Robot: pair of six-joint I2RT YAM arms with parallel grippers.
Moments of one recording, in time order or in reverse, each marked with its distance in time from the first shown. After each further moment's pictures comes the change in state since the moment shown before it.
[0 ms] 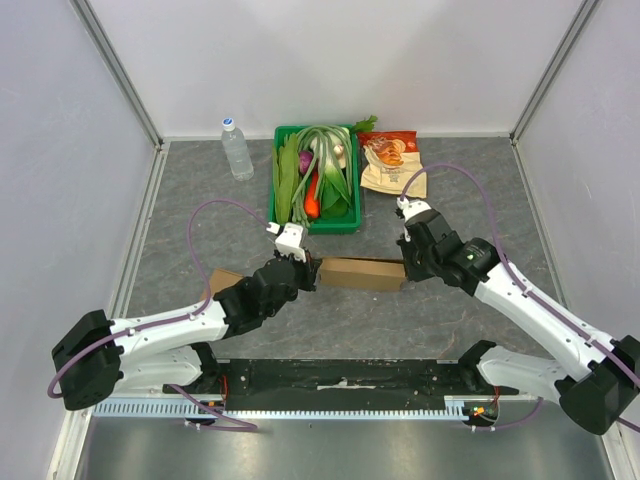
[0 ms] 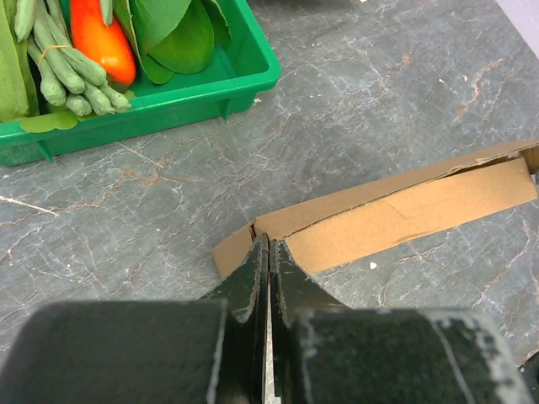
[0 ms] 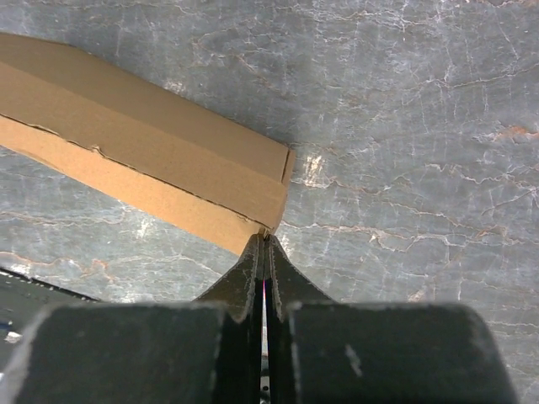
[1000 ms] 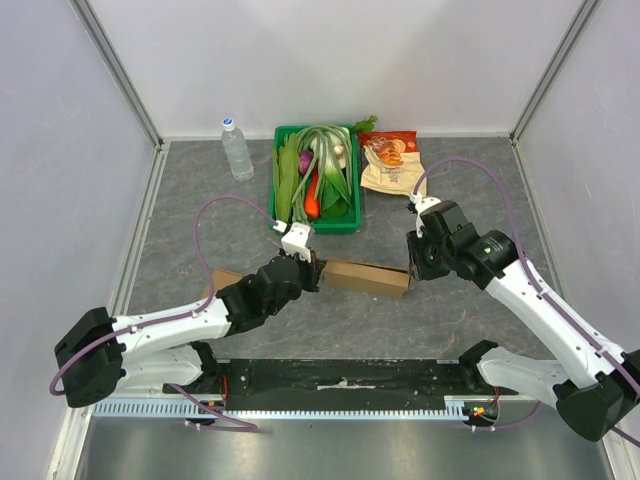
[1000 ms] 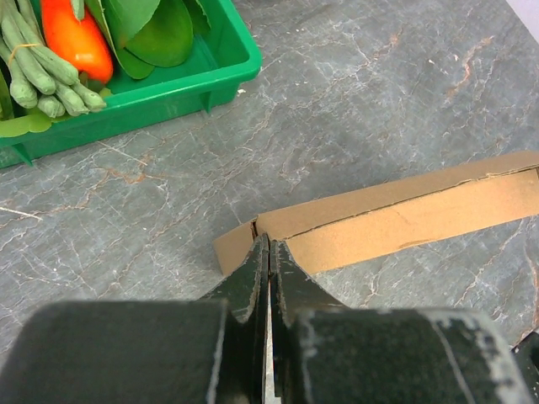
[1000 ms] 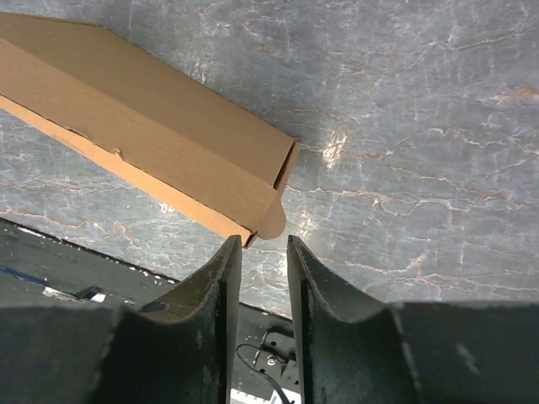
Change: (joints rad) left arm -0.004 0.021 0.032 -0.034 0.038 0.021; right arm -0.086 -0.005 0.112 -0.170 -0.112 0.004
